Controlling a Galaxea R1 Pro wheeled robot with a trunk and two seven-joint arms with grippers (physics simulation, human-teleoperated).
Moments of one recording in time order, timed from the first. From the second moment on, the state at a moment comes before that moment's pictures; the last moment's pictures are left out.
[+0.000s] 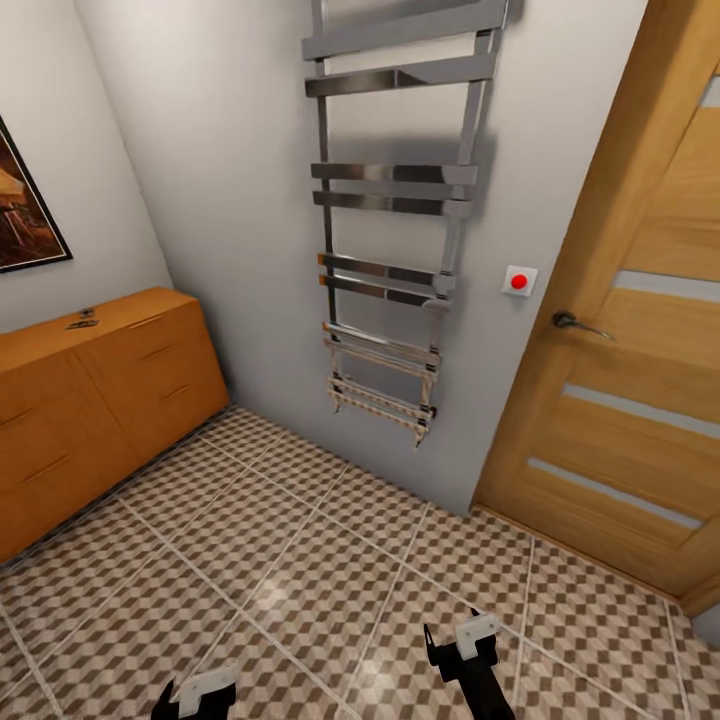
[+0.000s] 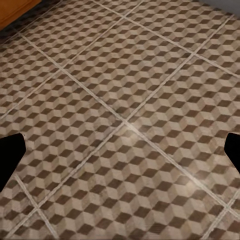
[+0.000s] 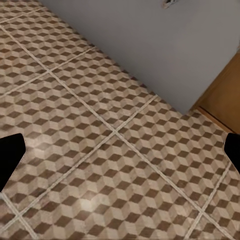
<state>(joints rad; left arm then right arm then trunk) -0.40 -0.01 -0.67 -0.03 0.69 -0.69 0.31 -0.40 0.08 -0.02 -0.26 0.38 -0.56 -0.15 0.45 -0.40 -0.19</state>
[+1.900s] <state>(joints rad) -0.40 -0.01 -0.67 -0.03 0.69 -0.69 0.31 -0.40 0.08 -0.02 -0.26 0.38 -0.56 -0.15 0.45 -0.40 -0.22</state>
